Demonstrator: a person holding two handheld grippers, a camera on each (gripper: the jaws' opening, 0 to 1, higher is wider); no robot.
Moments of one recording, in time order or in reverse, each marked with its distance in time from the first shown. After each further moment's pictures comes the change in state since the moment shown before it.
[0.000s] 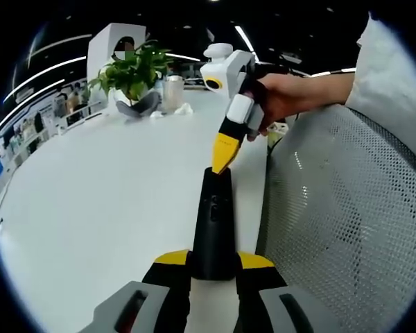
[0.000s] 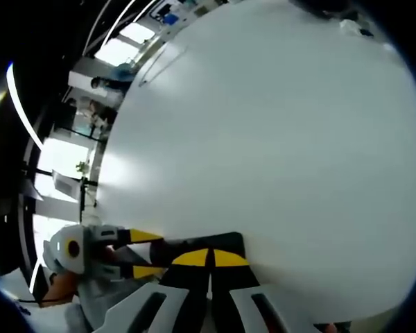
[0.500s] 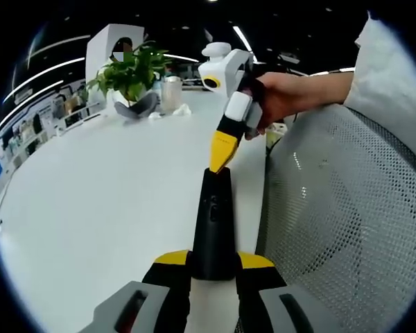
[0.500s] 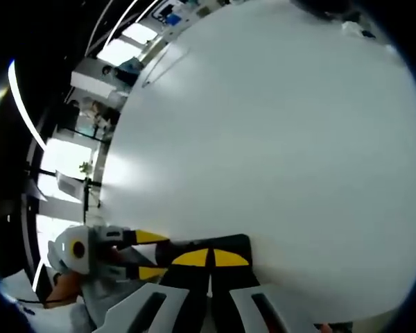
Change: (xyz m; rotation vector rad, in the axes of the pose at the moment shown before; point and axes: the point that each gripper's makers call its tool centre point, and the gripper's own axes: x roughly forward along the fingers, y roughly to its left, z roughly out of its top) left arm 0.001 0.000 0.001 0.002 -0.004 -0.008; right arm -0.001 0.010 0.001 0.025 -0.004 0.067
